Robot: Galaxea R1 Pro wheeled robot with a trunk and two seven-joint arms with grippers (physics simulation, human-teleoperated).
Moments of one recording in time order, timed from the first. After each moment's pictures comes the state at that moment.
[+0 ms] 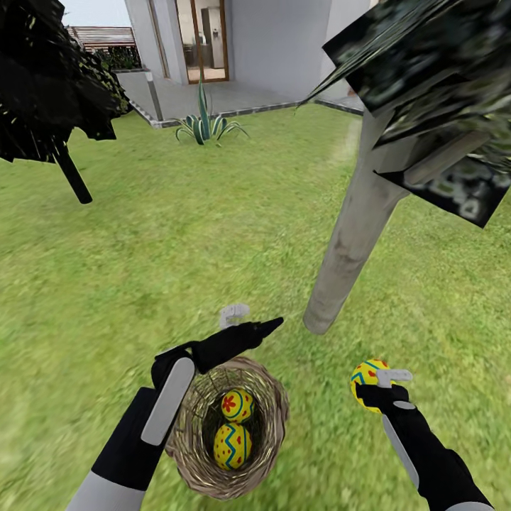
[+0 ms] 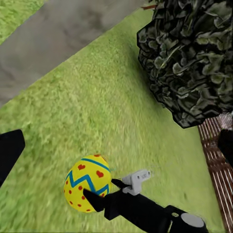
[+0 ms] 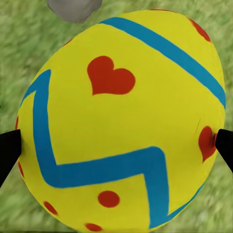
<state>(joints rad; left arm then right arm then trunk) -0.51 -0.11 -0.26 -1.44 0.73 0.67 -0.28 -0.42 -0.15 0.01 -1.00 -0.06 0.41 -0.15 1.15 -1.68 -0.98</state>
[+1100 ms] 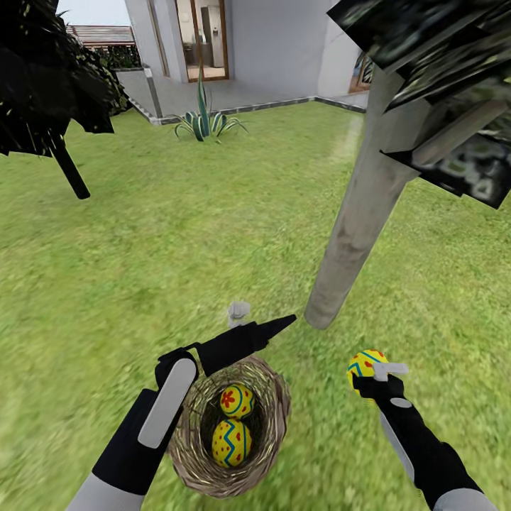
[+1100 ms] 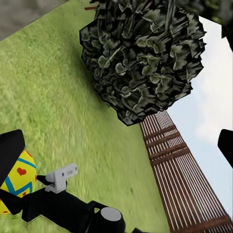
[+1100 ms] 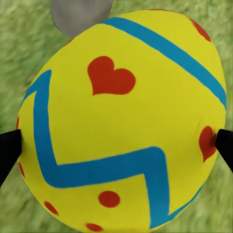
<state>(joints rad) -0.51 -0.10 -0.30 -1.46 0.88 0.68 -0.44 -0.46 -0.16 0.04 -0.91 -0.07 0.27 -0.15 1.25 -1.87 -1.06</state>
